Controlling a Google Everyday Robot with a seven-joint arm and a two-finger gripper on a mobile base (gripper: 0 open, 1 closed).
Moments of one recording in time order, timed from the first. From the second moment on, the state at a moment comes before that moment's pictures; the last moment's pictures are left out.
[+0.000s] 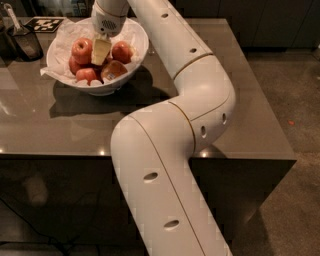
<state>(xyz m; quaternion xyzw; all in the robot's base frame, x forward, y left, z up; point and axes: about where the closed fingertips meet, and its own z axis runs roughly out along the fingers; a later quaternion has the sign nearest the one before) 0.753 0.164 0.920 -0.73 0.63 0.09 0.25</state>
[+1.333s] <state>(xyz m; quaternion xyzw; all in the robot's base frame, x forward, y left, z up) 0.758 0.155 0.954 -0.72 0.63 0.06 0.28</state>
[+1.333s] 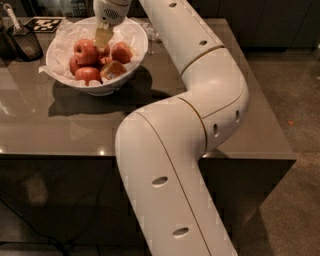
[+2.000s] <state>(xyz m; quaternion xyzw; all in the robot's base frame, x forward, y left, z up) 0.758 0.155 0.954 -0.72 0.63 0.06 0.28</state>
